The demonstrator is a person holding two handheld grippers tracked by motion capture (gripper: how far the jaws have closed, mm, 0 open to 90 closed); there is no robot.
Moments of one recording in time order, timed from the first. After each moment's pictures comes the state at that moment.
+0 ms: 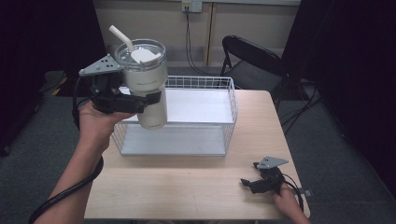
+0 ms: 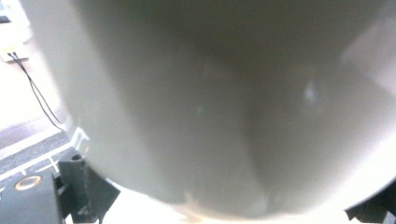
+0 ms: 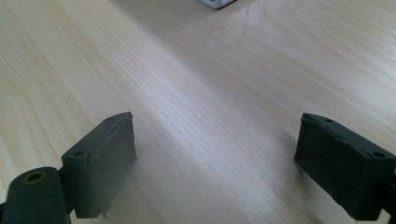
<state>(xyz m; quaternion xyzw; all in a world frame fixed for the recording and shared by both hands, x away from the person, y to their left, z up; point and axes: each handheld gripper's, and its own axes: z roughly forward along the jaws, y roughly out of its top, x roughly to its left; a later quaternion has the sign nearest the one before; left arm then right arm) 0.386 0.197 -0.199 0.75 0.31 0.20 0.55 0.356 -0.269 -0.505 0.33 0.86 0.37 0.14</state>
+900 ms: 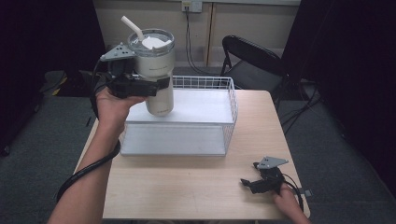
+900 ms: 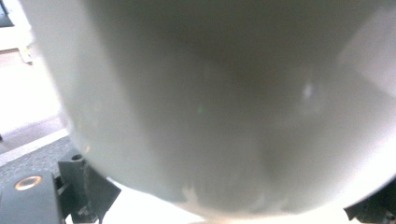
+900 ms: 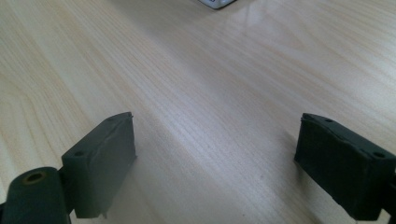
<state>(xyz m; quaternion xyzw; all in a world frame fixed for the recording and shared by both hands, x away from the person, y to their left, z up) 0.429 0.180 -0.201 0.74 0.33 0.22 0.54 0.356 -0.269 -0.505 0.33 0.86 0.37 0.14</state>
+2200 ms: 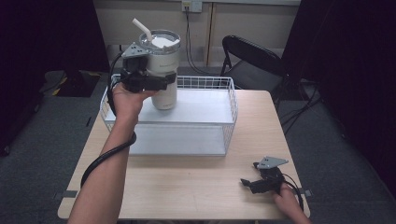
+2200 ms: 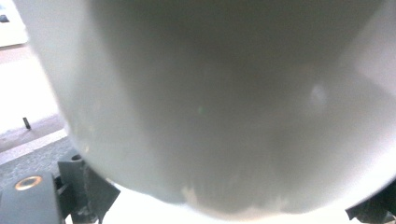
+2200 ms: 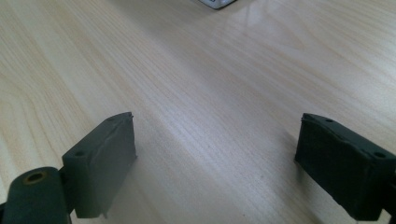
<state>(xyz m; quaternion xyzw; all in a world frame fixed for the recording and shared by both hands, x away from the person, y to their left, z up) 0.468 0.164 -0.224 0.74 0.36 0.25 0.52 0.356 -0.269 -0.505 0.33 0.86 0.37 0.14</state>
